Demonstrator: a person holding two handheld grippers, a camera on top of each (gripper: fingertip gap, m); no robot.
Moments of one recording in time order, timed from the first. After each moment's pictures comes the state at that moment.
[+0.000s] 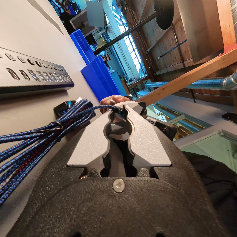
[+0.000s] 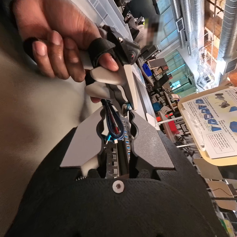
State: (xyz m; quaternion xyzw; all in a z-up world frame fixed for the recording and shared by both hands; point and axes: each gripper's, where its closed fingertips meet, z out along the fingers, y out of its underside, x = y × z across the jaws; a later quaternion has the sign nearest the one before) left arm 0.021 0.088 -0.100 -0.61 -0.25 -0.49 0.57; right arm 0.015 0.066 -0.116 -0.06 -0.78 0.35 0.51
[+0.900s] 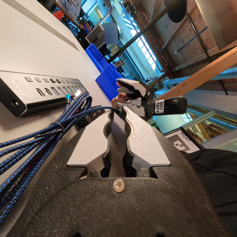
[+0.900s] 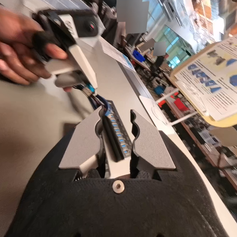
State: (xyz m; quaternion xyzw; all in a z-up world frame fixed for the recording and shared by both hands) left arm 0.006 0.086 -0.106 -0.65 -0.24 -0.40 0.61; right arm 0.000 0.128 -0.099 -0.20 -0.75 0.40 0.50
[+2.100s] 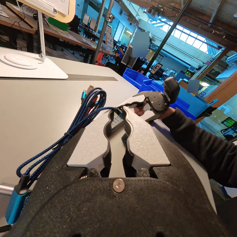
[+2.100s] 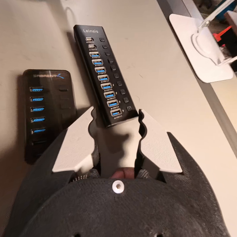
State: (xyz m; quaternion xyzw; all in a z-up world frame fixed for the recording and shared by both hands) left arm -0.075 0.070 -0.087 -0.71 -0.18 -0.14 0.67; right arm -0.036 0.199 -0.191 -0.33 -0.84 0.31 0.30
